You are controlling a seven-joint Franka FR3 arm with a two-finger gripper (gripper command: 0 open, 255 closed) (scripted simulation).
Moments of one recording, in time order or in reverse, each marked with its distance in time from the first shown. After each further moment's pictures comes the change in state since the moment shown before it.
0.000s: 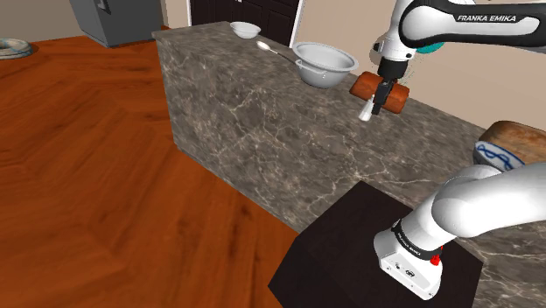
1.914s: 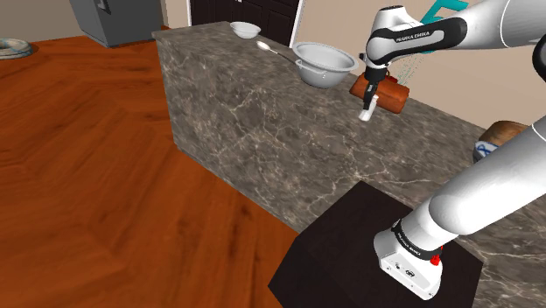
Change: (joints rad) arm -0.073 0.433 -0.150 0.200 -0.138 0.301 -0.229
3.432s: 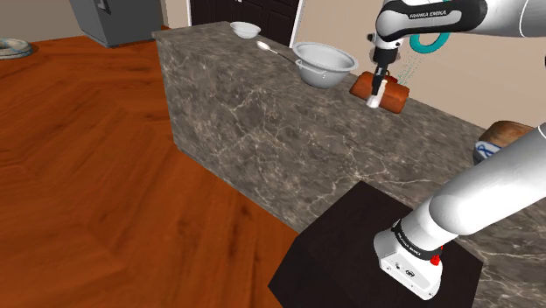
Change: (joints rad) arm 0.006 -0.045 0.011 0.126 0.005 -0.167 -0.030
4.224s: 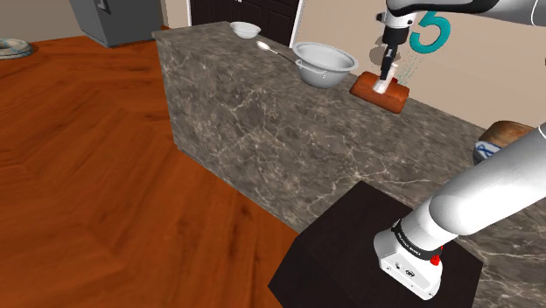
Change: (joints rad) arm 0.003 -0.001 0.006 0.159 0.008 -0.156 -0.038
